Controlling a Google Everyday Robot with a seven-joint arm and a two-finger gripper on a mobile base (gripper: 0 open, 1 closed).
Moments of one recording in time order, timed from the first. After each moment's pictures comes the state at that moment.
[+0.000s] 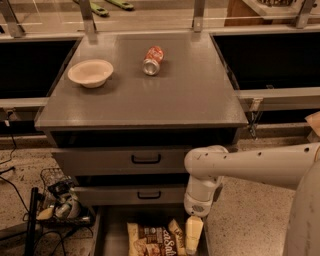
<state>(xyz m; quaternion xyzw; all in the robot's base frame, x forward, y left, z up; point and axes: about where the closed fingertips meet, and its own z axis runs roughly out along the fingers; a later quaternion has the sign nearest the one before) 0.399 -0.105 0.497 0.62 -0.76 -0.17 0.09</state>
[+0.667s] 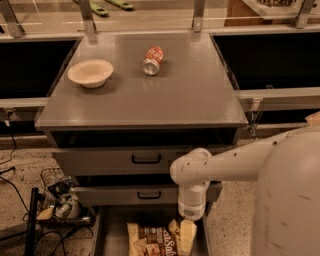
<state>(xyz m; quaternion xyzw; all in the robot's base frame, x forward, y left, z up) 0.404 -0.108 0.476 0.57 -0.81 -0.07 0.13</state>
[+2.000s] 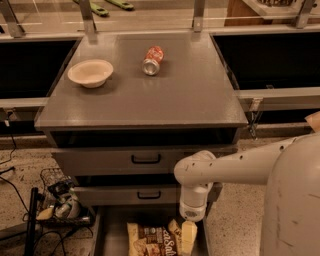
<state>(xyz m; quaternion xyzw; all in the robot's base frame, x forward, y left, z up) 0.399 -0.105 0.466 0.58 -0.80 -0.10 0.12</state>
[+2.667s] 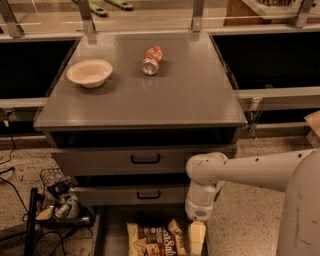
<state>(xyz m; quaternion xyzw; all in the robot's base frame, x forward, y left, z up) 0.394 -0.108 0.463 0.65 -0.73 -0.19 0.09</state>
